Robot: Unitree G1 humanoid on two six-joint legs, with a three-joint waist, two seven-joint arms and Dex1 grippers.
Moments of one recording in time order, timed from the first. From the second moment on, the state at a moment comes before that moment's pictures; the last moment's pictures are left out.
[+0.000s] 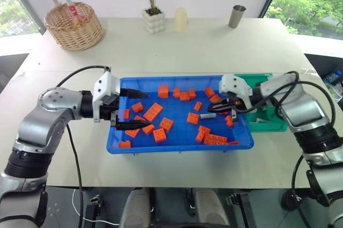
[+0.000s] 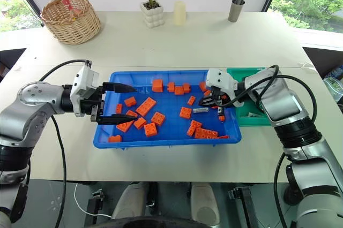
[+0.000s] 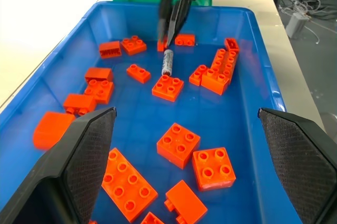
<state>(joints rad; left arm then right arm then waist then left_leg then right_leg) -0.46 0.80 -0.01 -0.19 -0.53 0.45 -1.26 -0.72 -0.79 0.29 0.02 0.09 0.57 1.27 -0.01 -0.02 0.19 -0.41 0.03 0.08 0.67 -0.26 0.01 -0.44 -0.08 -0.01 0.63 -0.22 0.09</state>
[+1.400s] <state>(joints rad) -0.38 0.83 0.07 -0.18 -0.56 0.47 -1.19 -0.70 -0.82 -0.04 -0.02 0.16 0.76 1.17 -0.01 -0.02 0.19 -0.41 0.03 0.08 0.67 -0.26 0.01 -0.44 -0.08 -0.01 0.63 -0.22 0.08</state>
